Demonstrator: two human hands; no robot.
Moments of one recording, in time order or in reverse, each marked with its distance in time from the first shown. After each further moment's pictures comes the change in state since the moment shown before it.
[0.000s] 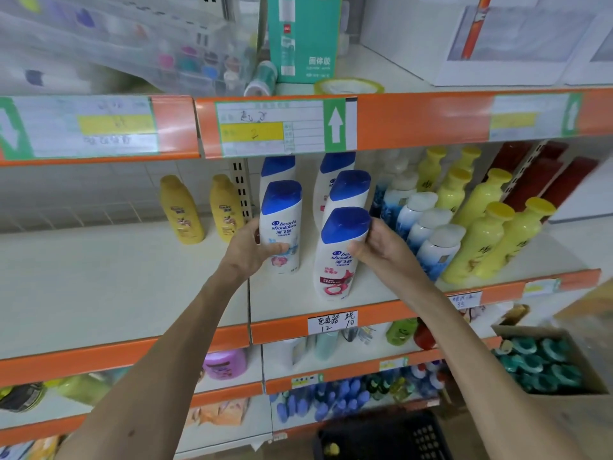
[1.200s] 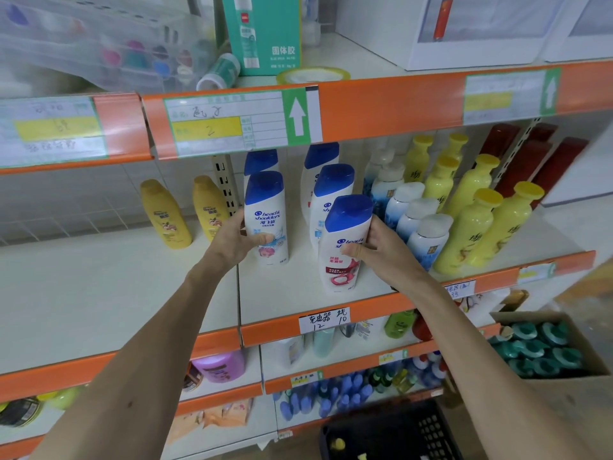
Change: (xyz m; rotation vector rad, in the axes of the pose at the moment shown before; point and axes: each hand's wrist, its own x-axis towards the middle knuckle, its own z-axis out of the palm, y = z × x) left_hand 0.021 0.007 -0.002 0.026 -0.048 -0.017; right_hand 0.012 0.025 -0.023 -0.124 0.050 0.102
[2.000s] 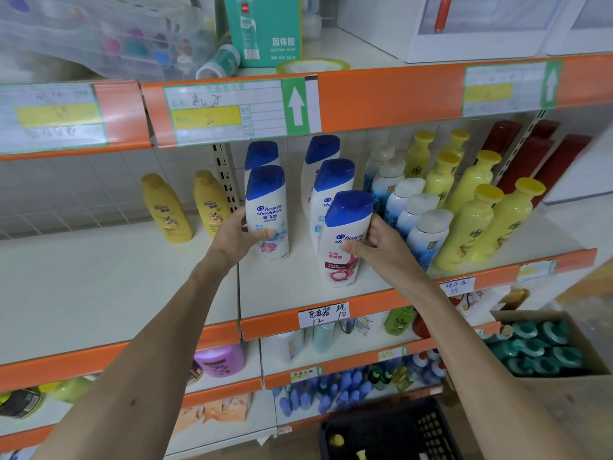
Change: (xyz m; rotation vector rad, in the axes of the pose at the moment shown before) left_hand -0.003 -0.005 0.005 -0.006 0.049 0.002; right_hand -0.006 0.003 0.002 0.068 0.027 -0.008
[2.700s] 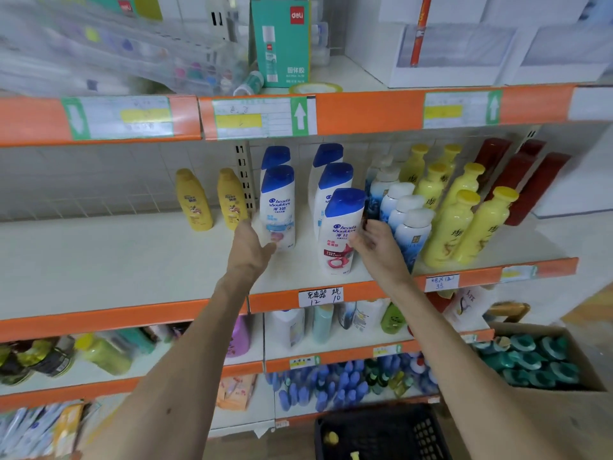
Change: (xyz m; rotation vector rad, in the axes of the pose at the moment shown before) left_hand -0.064 0.000 0.020 0.209 0.256 -0.059; right_hand -0.044 -0.010 0.007 -0.129 0.149 -0.042
